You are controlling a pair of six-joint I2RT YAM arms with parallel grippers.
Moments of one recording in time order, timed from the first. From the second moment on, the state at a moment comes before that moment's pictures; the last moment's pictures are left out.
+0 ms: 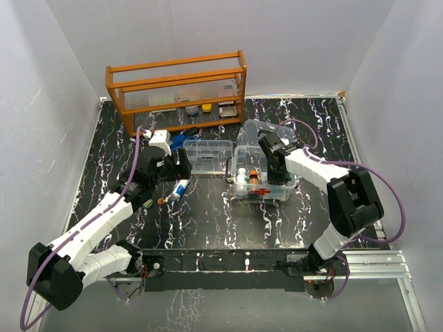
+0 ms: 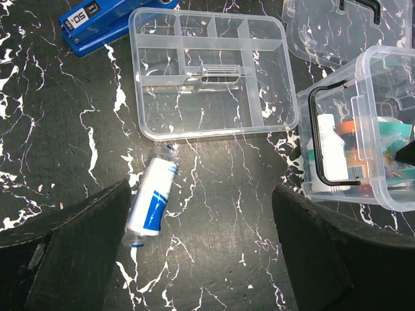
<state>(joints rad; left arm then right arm) -0.53 1.02 0.76 -0.29 -0.17 -0.42 0.44 1.62 1.05 -0.72 0.26 0.47</state>
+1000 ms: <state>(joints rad) -0.53 1.09 0.79 -0.34 -0.16 -0.44 0.44 1.44 1.18 -0.77 0.15 0.47</state>
